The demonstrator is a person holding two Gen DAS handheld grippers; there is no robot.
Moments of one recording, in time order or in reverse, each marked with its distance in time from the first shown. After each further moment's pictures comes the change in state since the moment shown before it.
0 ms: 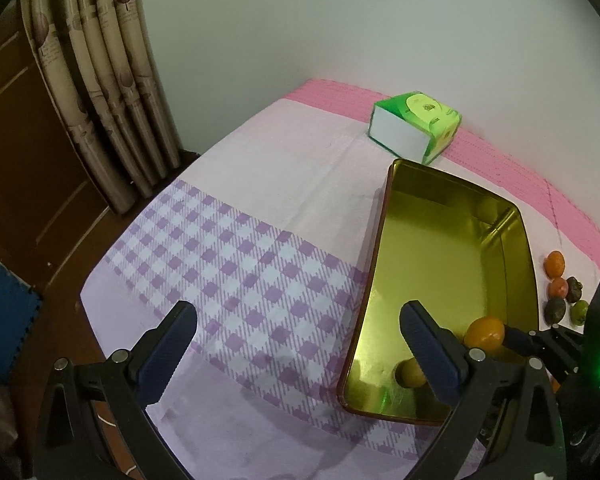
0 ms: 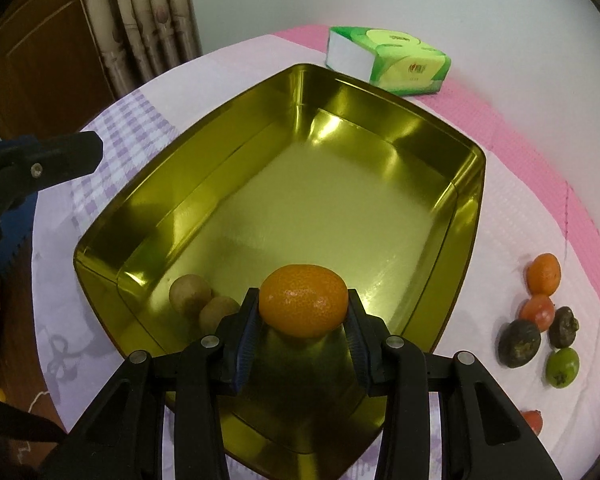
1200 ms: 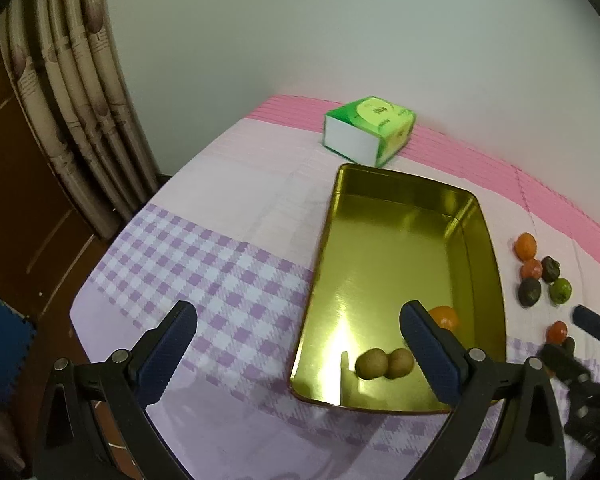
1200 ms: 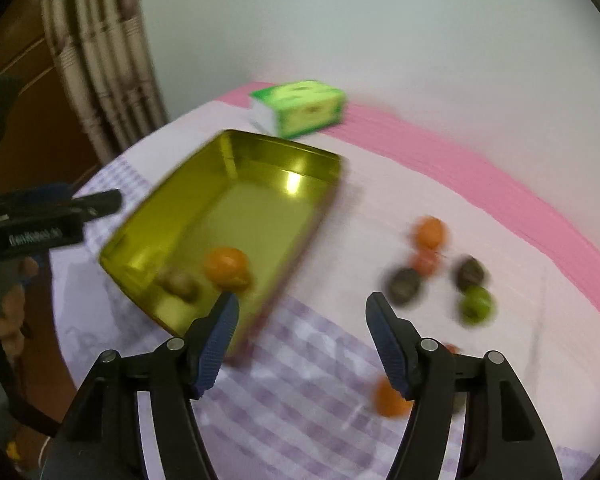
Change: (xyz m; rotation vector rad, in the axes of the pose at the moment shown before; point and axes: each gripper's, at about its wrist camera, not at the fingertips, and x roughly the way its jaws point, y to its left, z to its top) left arm -0.022 -0.033 -0.008 0.095 -0.054 -0.061; right arm -0.107 -0.079 -0.068 0.190 -0.164 -0.105
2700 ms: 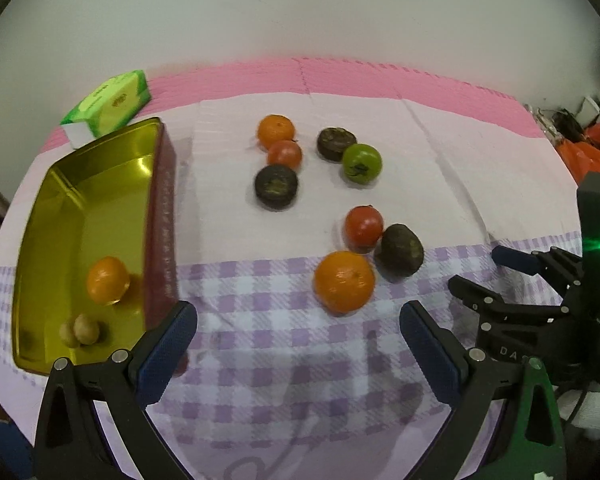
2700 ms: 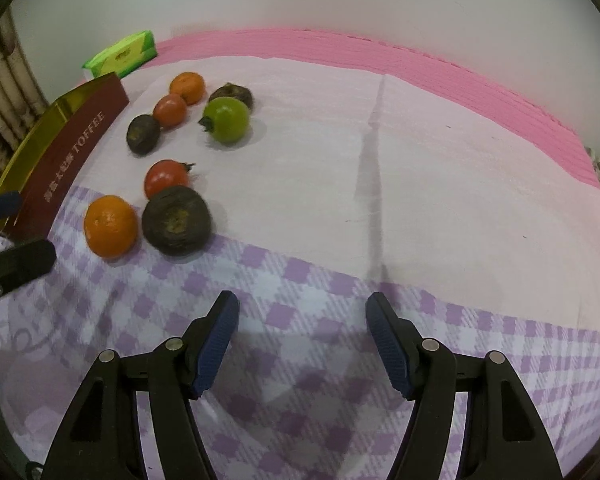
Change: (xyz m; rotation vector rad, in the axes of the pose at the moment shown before) left arm 0.001 -0.230 -0.080 0.420 0.139 -0.320; right arm 0.014 -0.157 -0.123 0.284 0.164 -0.163
